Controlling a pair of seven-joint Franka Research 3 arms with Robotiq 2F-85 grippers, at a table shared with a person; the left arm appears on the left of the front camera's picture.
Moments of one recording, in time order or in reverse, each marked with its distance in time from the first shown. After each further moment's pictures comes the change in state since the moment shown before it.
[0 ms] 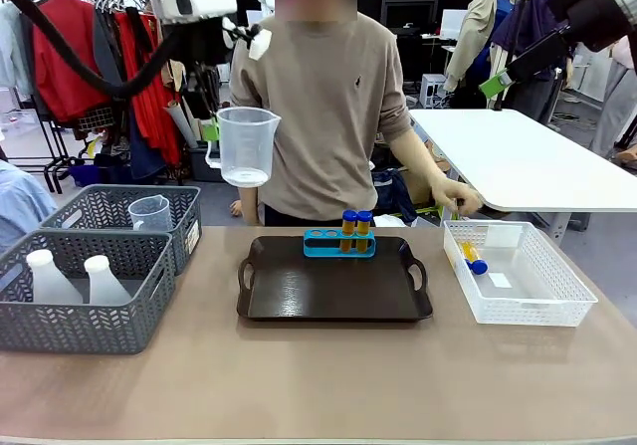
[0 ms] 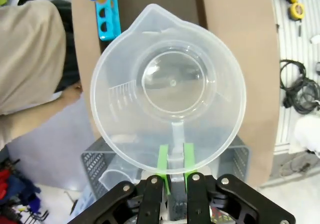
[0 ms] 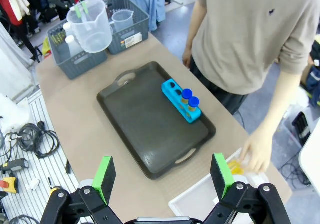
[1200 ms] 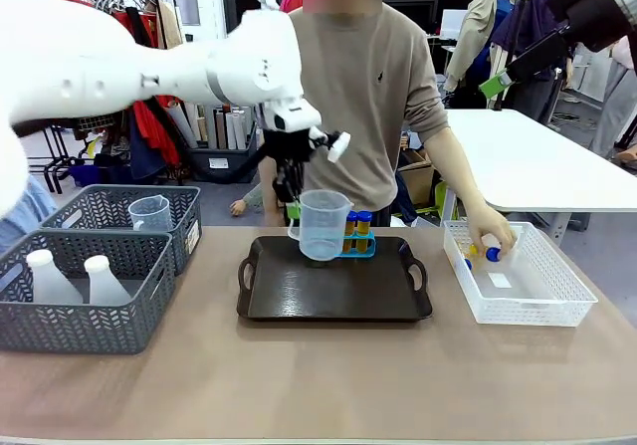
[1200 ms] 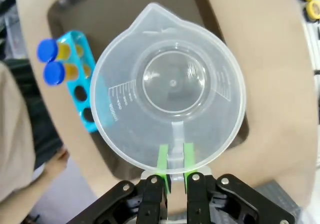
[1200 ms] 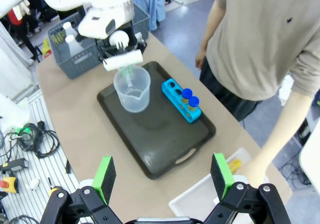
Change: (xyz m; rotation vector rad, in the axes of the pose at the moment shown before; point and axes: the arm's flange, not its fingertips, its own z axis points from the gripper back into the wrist) left arm 0.110 0.051 -0.187 -0.103 -0.028 -0.244; right arm 0.000 0.000 0.000 0.000 0.000 0.000
